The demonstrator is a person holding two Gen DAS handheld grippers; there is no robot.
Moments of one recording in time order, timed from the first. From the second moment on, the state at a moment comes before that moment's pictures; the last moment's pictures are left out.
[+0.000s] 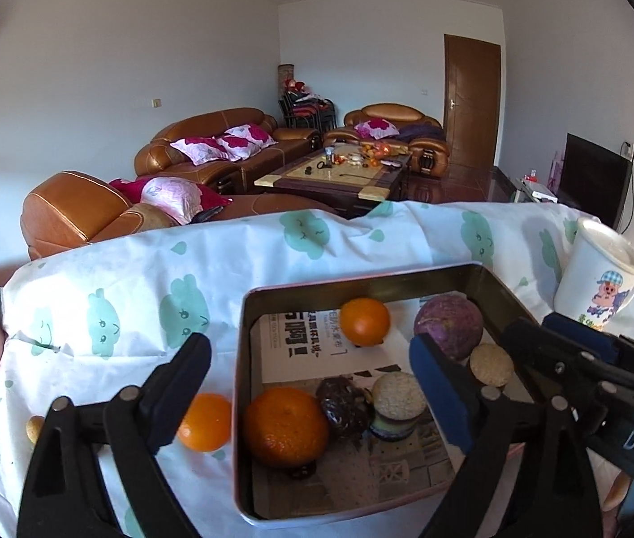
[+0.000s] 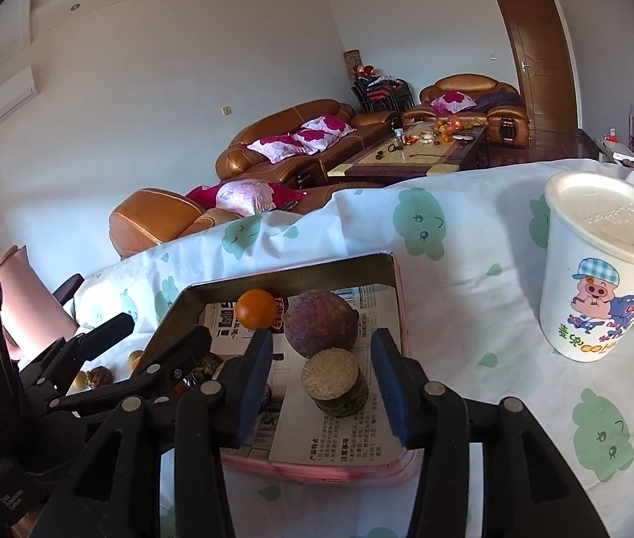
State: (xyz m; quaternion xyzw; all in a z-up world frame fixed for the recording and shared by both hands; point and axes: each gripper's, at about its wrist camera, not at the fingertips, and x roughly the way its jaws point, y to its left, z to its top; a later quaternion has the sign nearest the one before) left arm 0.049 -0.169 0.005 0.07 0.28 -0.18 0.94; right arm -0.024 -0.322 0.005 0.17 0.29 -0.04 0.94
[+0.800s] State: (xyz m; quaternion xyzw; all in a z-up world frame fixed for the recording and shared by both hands) left arm 0.025 -0.089 -0.002 0.08 0.29 -0.13 0.95; right arm -0.037 -0.306 0.003 0.14 0.27 -0.08 0.95
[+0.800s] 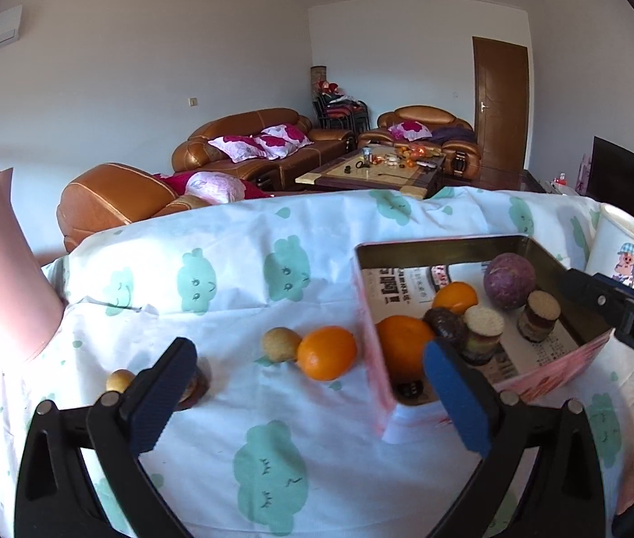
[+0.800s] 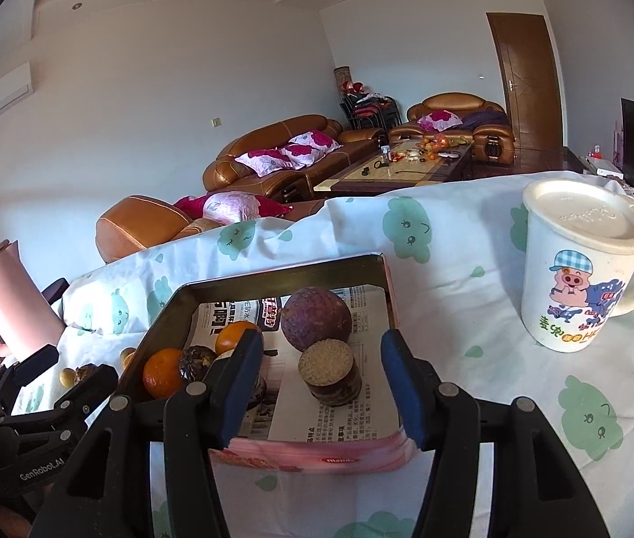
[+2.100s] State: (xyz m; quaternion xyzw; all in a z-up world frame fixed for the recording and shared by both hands) left arm 0.064 0.041 -0.010 0.04 0.36 -0.03 0.93; right arm 0.093 -0.092 -0.025 -0.36 0.50 0.16 0.77
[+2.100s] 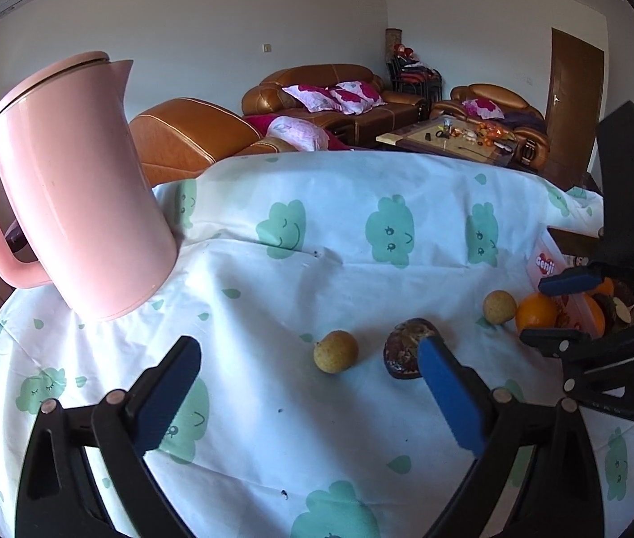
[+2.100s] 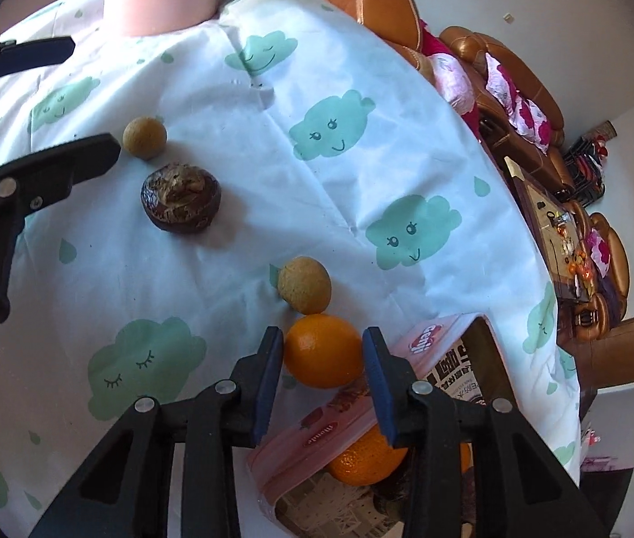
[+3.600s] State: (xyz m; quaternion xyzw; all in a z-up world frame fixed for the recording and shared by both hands) left arm 0.119 -0.087 -0.038 0.10 0.41 -0.18 0.89; right arm -0.001 -0.232 0.017 0.03 0.28 -0.04 0.96
